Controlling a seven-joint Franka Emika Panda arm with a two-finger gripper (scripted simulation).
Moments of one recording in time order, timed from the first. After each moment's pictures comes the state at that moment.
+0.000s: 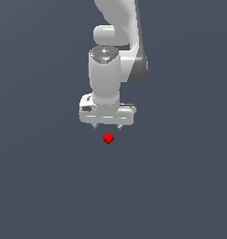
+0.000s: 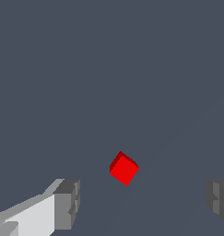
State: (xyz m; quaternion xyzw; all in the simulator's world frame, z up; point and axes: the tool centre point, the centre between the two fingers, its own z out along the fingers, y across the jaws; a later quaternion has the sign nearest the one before) arm 0.015 -0.023 0.195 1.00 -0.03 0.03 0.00
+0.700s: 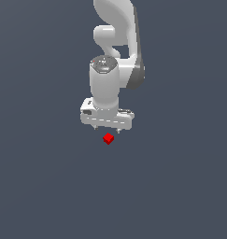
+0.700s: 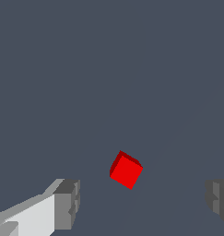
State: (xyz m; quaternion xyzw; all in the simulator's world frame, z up) arm 0.009 -0.026 0.168 1.00 -0.08 0.03 0.00
